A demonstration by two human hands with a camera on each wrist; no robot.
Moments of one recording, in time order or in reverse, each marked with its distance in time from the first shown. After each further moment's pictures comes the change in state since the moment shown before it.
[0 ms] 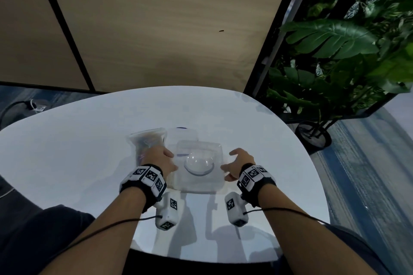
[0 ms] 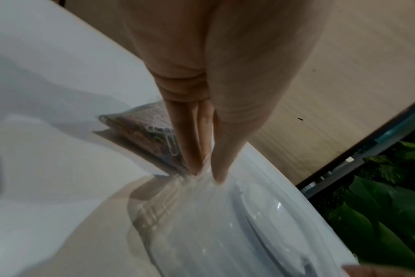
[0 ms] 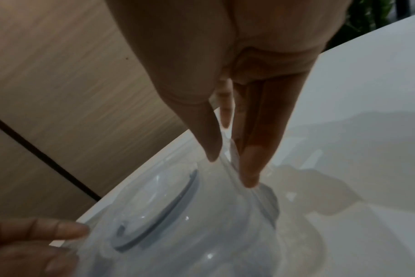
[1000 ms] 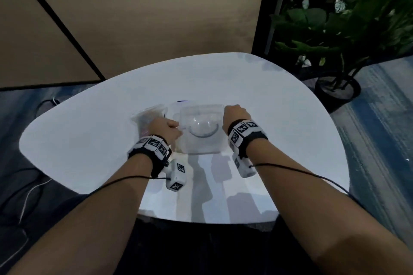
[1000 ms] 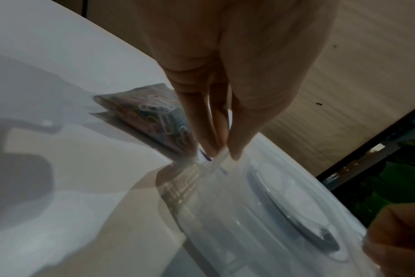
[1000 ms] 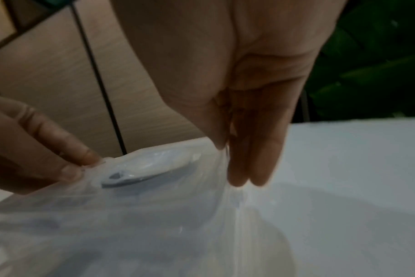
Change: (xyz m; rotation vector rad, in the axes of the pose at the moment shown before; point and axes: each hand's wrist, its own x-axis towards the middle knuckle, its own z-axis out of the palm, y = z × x) left_hand -0.006 0.032 0.013 -0.048 0.096 0.006; right_hand 0.013 -0.025 -0.010 -0.592 0.088 -0.332
